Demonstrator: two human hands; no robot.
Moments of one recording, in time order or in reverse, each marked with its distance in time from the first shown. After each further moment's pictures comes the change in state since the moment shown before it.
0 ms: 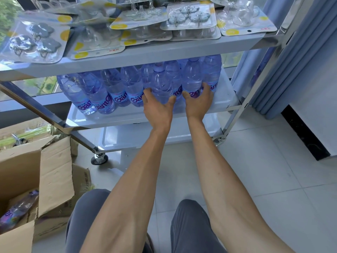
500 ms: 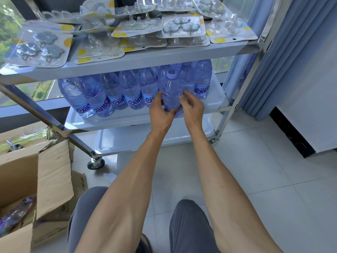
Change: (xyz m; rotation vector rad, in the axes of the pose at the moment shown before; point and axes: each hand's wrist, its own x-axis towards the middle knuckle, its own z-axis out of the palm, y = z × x) left_hand -0.018 -0.003 -0.008 -0.278 -0.324 0.151; right_hand -0.031 -0.014 -0.035 0.292 -0.285 0.038
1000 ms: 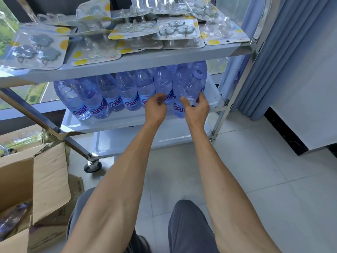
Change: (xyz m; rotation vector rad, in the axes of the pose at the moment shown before) left_hand 0.027 0.006 -0.006 0.104 -0.141 -0.185; right_hand 0.000 -0.006 -0.017 -0.157 0.186 -0.113
